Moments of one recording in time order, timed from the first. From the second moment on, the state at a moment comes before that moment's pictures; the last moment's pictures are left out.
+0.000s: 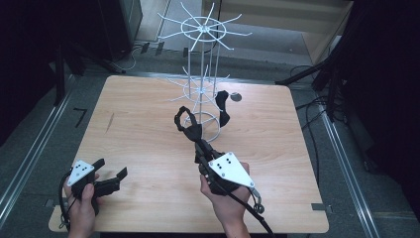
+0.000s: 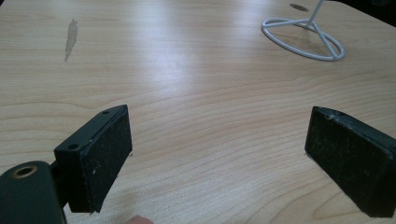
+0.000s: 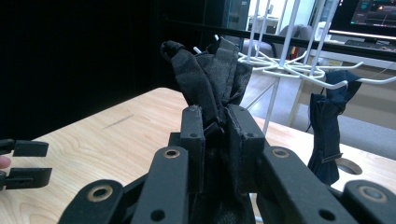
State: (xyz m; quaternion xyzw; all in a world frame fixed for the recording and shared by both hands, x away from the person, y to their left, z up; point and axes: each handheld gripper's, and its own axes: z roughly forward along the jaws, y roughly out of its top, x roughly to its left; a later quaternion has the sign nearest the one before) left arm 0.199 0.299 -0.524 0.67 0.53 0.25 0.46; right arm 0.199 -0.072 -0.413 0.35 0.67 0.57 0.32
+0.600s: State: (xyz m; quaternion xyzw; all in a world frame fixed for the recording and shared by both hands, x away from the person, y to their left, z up) left arm 0.199 0.299 -0.524 0.67 0.53 0.25 0.46; right arm 0.227 -0.076 -0.427 0.38 0.67 0.55 0.33
